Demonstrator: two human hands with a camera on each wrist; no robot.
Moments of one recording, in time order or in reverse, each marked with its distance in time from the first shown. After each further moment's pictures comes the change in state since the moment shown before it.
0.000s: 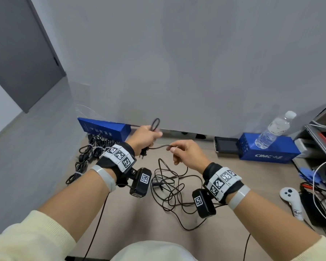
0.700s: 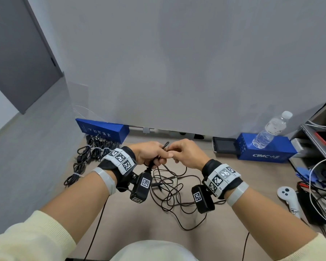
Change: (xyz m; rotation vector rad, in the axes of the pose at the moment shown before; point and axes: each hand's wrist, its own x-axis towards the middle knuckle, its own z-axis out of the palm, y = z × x) left_hand -0.017 -0.001 0.013 0.095 -0.641 -0.187; right_hand 0.000 -0.012 -0.008 -0.375 -0.067 -0.119
